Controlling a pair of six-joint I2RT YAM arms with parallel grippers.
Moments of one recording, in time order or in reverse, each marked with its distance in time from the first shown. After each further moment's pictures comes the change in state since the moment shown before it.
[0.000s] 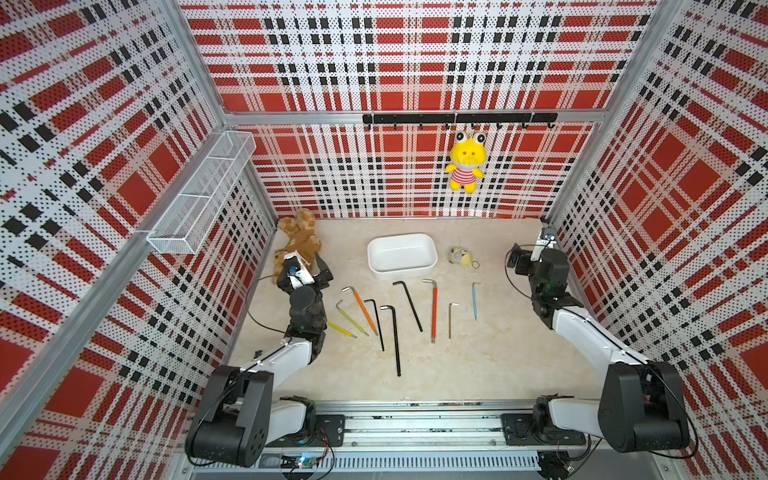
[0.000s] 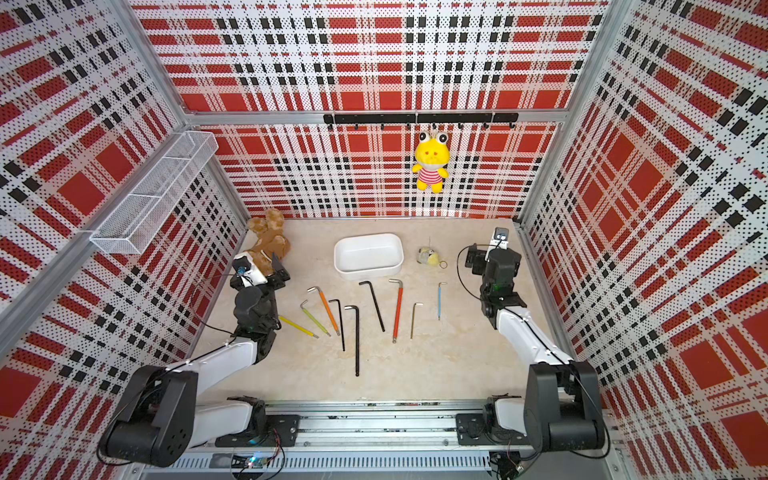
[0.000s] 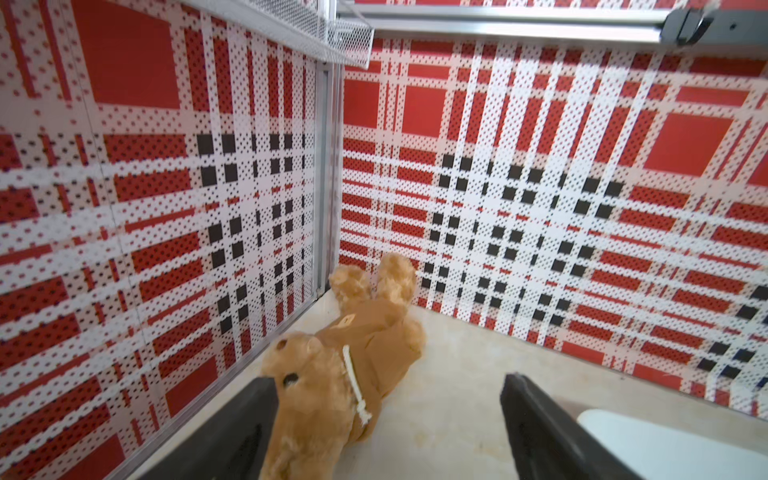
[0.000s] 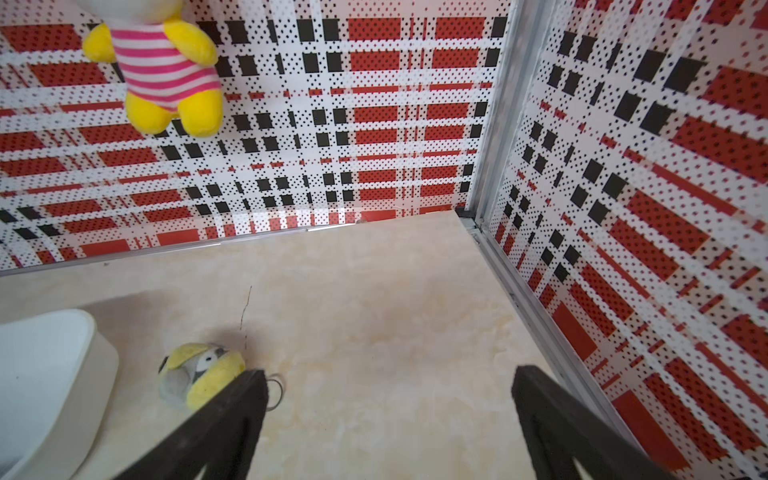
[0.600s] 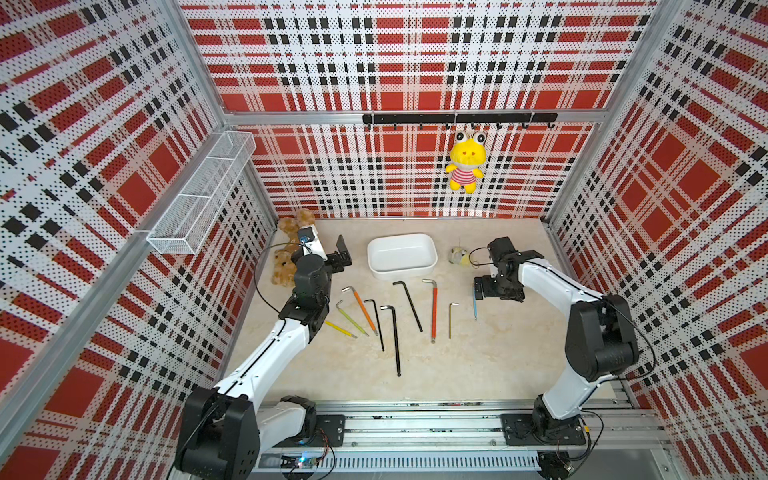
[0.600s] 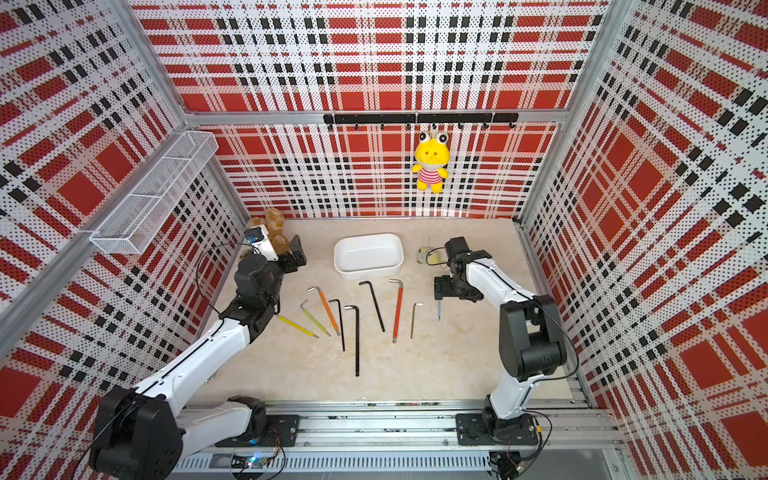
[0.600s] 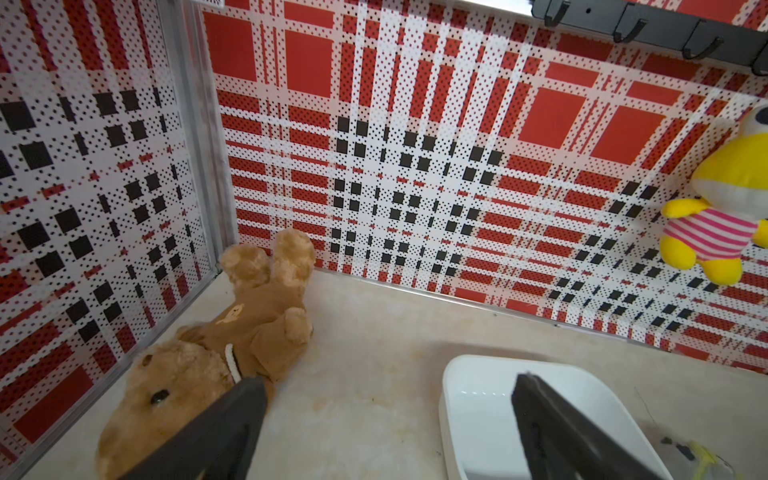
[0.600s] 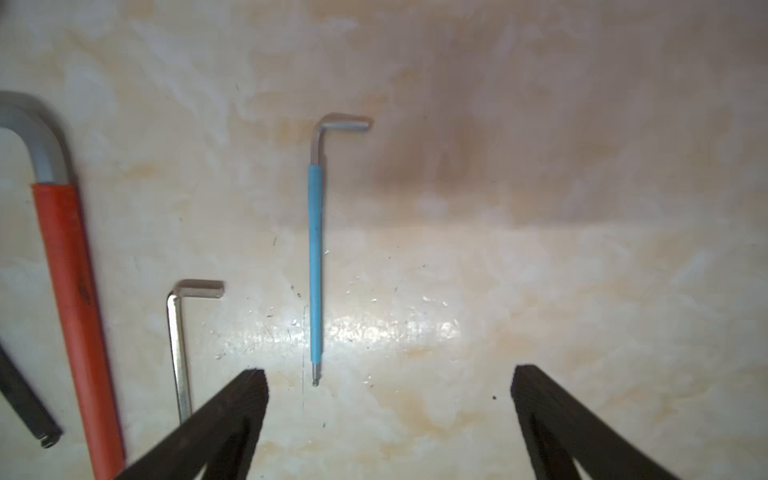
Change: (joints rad) left arm -0.086 -0.052 0.285 -0.553 0.191 -0.110; right arm 0.193 0.456 0.421 -1.021 -0.216 0.156
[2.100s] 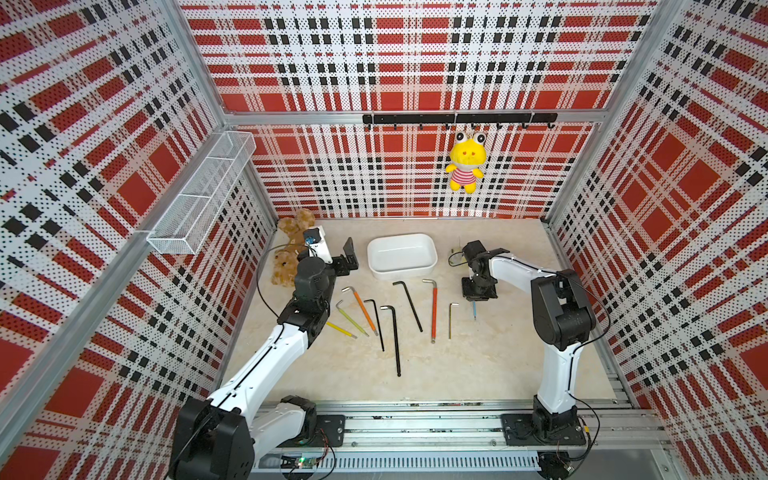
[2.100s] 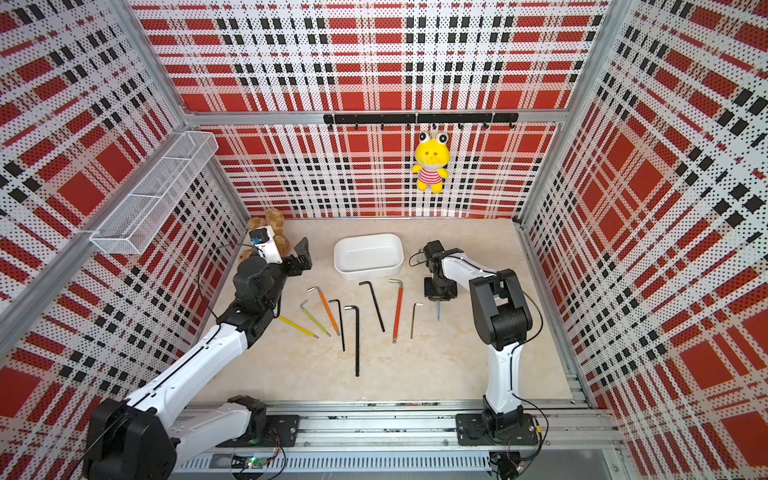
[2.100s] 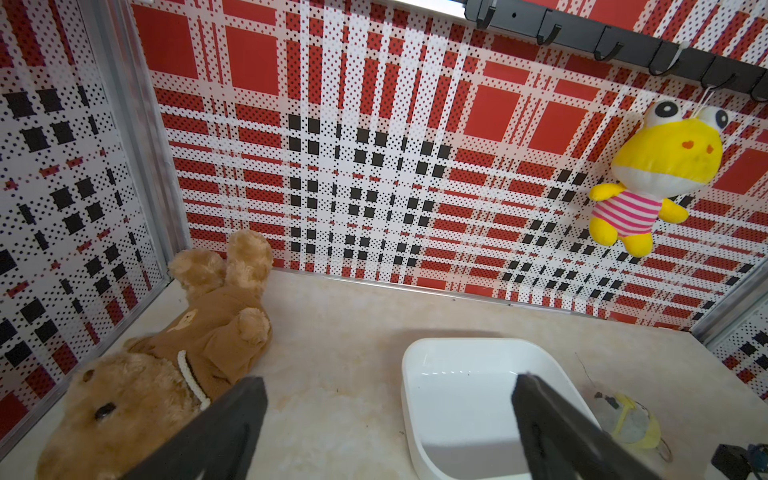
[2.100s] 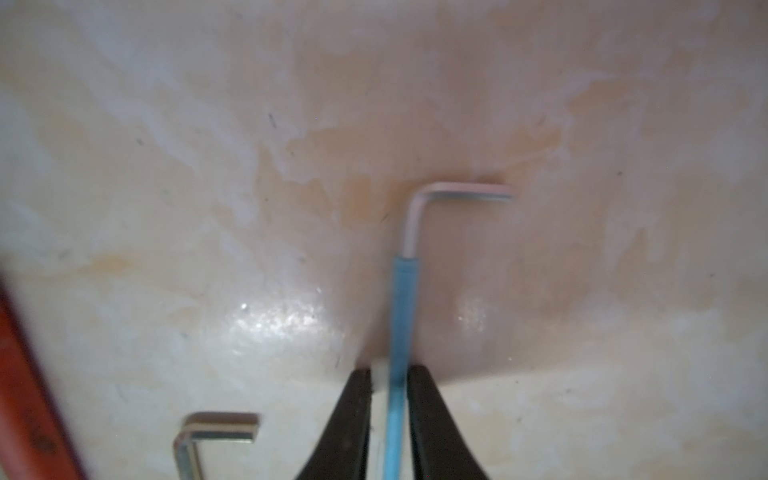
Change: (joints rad) left arm -0.034 -0.057 0.000 -0.041 0.051 0.007; right arm 0.081 0.257 0.133 0.056 -0.002 0.099
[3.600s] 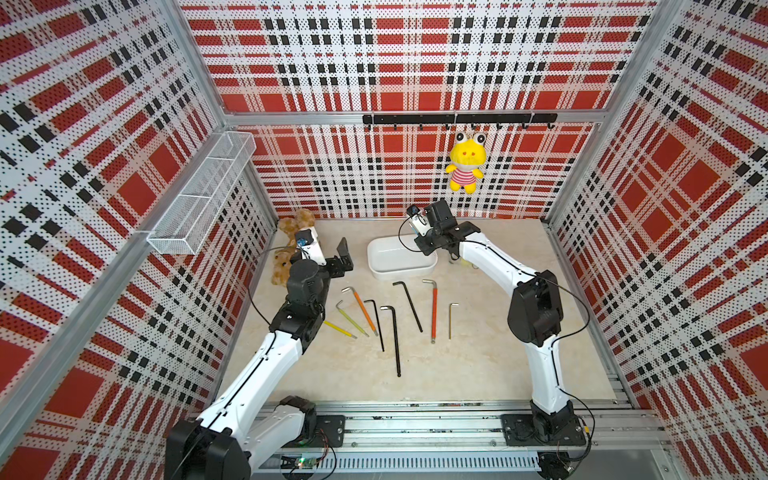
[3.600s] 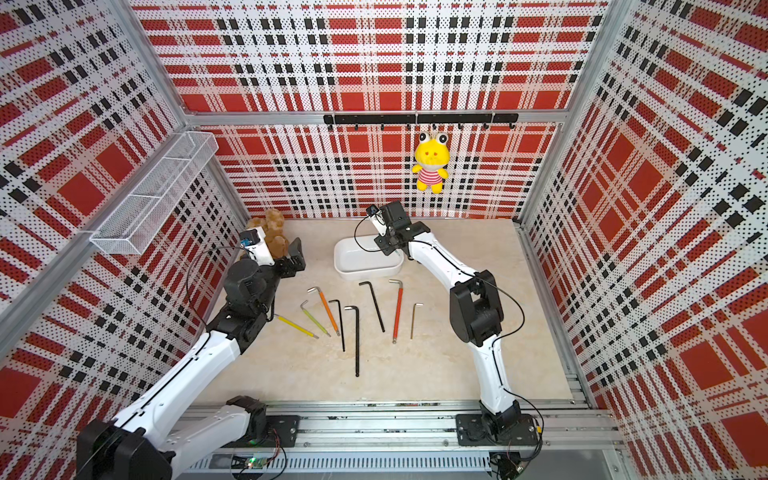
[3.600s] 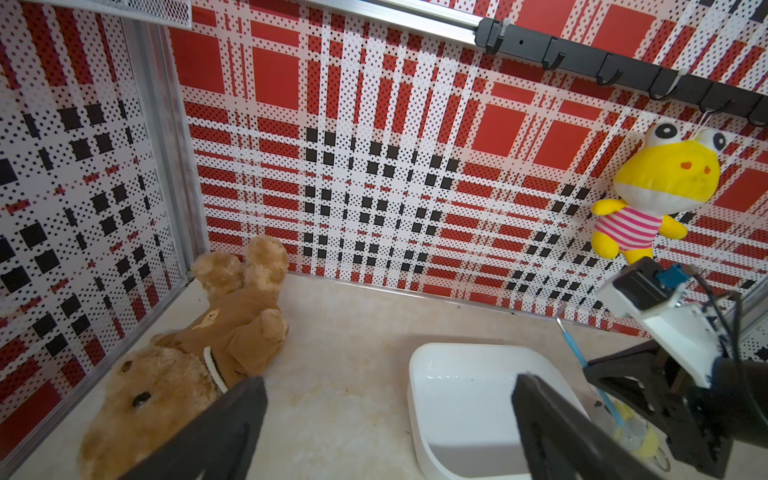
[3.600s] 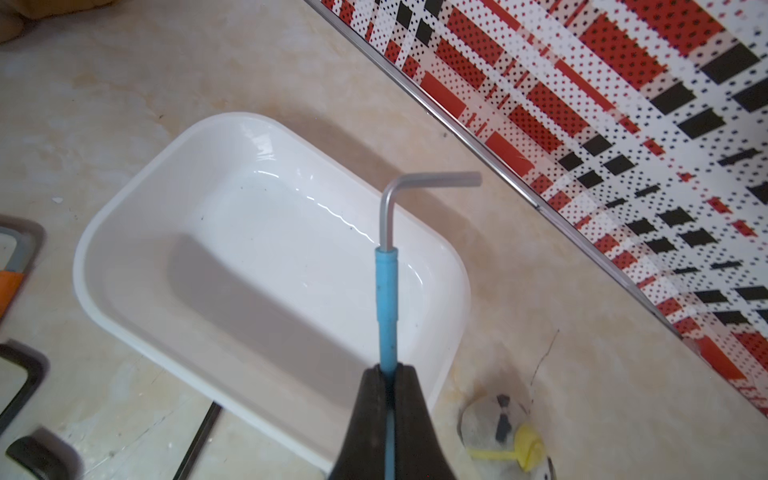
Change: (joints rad) left arm 0.014 -0.078 0.007 -0.078 -0.013 -0.011; right arm 0.209 0.212 0.665 0.229 -0.006 -0.652
